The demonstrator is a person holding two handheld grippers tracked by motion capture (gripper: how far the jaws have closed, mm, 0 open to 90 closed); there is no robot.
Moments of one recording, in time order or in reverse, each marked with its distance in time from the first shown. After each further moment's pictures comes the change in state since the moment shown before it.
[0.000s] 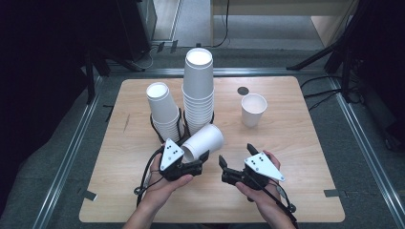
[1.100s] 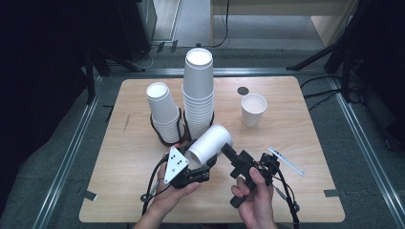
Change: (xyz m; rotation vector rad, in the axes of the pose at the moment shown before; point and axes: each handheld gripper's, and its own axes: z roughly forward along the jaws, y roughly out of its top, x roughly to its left) left arm -0.024 -0.007 -0.001 -0.158 -0.023 0.014; right arm -0.003 0.029 -0.013 0.040 0.144 0.839
